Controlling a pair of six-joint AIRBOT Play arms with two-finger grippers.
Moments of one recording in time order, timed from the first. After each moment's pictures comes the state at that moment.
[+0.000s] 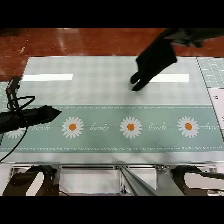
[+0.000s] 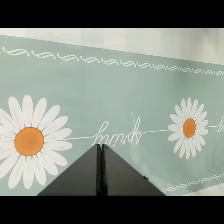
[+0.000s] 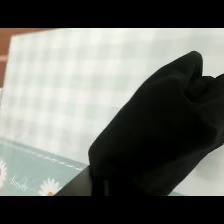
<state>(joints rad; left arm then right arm) 0.09 -0.61 0.61 0.94 -1.11 -1.45 -0.13 -1.46 1.90 -0.86 1.44 1.63</state>
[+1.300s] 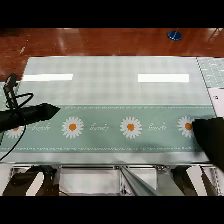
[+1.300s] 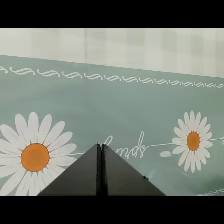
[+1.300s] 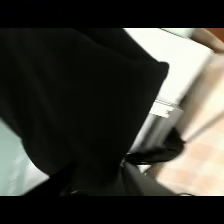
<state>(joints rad) 0.09 -0.61 0.61 0.94 -1.05 -1.42 -1.15 -0.82 1.10 -1.74 1.83 1.70</state>
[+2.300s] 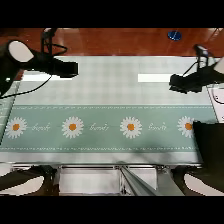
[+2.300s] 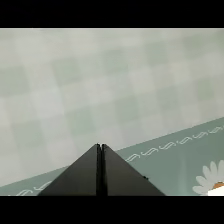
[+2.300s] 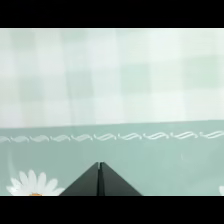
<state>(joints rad) -0.21 -1.35 1.37 1.23 -1.05 -1.53 0.01 -1.24 1.22 -1.34 1.22 1.69</state>
